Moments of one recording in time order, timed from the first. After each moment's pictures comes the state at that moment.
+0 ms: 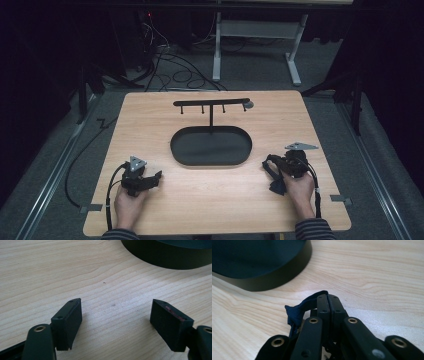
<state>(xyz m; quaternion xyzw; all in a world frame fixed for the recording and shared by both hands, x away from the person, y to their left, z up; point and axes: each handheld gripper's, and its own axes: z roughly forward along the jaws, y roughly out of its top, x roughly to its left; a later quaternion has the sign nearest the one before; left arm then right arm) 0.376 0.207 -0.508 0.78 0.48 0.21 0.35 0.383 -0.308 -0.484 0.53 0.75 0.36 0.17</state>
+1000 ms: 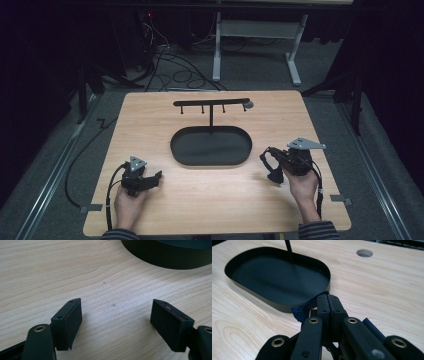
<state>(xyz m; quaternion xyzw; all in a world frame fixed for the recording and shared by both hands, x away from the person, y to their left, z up) 0.376 0.207 -0.508 0.78 0.48 0.21 0.35 0.361 -0.291 -0.429 0.47 0.75 0.41 0.22</state>
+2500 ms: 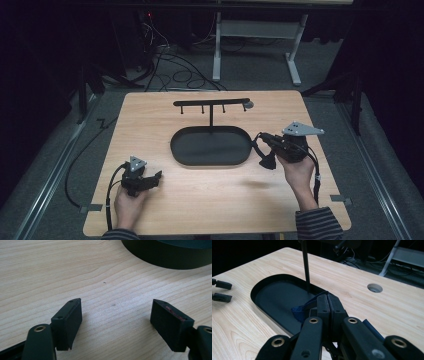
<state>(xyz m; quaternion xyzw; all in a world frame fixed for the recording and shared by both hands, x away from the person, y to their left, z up) 0.376 0.207 -0.508 0.78 0.49 0.21 0.35 0.374 -0.265 -0.377 0.41 0.76 0.45 0.23</state>
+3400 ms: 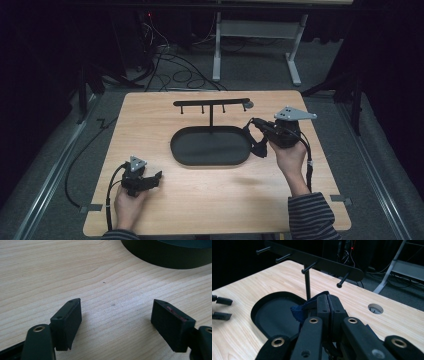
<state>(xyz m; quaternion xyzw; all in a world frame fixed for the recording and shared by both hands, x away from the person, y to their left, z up) 0.376 0.206 -0.508 0.78 0.48 0.21 0.35 0.402 -0.245 -0.350 0.39 0.75 0.47 0.25</state>
